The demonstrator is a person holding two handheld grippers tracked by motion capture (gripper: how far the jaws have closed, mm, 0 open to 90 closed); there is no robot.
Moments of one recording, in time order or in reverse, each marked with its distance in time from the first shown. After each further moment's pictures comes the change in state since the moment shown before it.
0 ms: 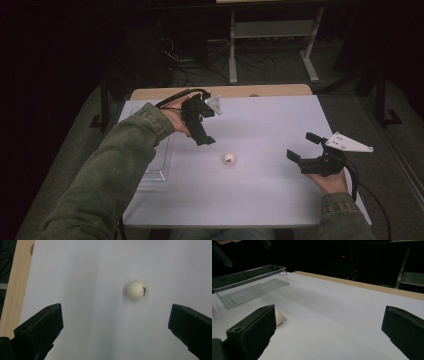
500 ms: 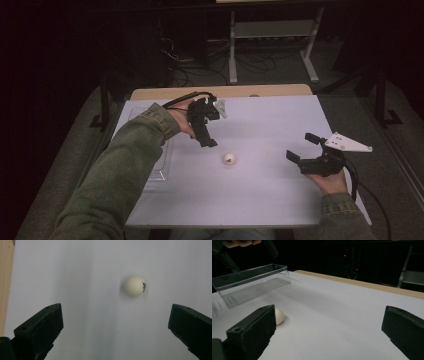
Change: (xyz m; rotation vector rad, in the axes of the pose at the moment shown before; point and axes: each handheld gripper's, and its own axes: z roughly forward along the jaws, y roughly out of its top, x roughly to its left) left arm 0.005 0.005 0.021 0.072 -0.059 0.013; right arm 0.001 0.000 0.001 0.009 0.012 -0.001
